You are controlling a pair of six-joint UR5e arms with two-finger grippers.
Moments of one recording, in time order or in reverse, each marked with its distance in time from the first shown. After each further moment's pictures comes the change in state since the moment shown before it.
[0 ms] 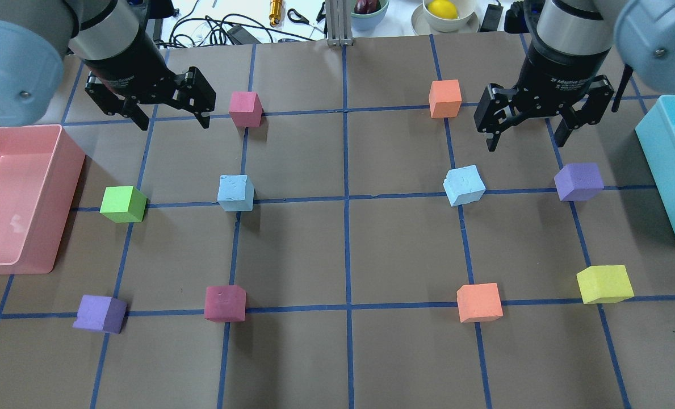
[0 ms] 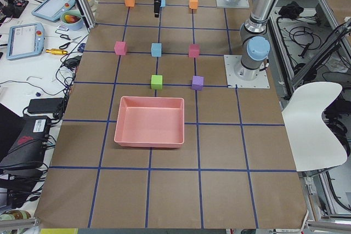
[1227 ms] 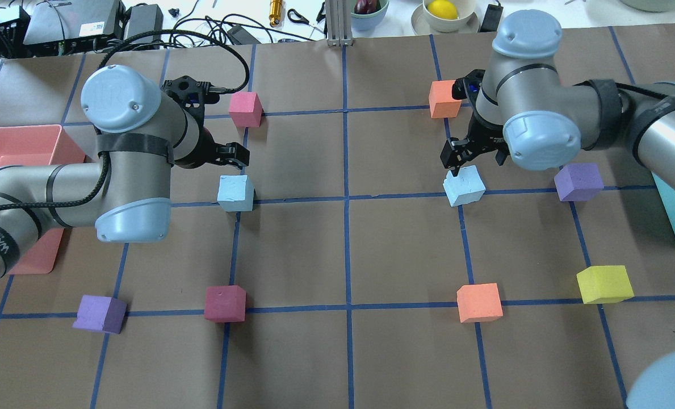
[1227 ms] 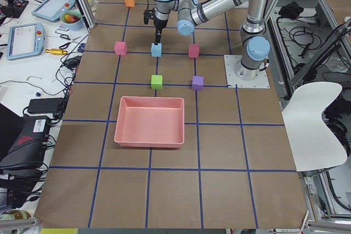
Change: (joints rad) left arm 0.004 -0.171 -0.387 0.624 0.008 -0.070; right arm 0.007 0.315 0.248 -0.689 0.009 -0.229
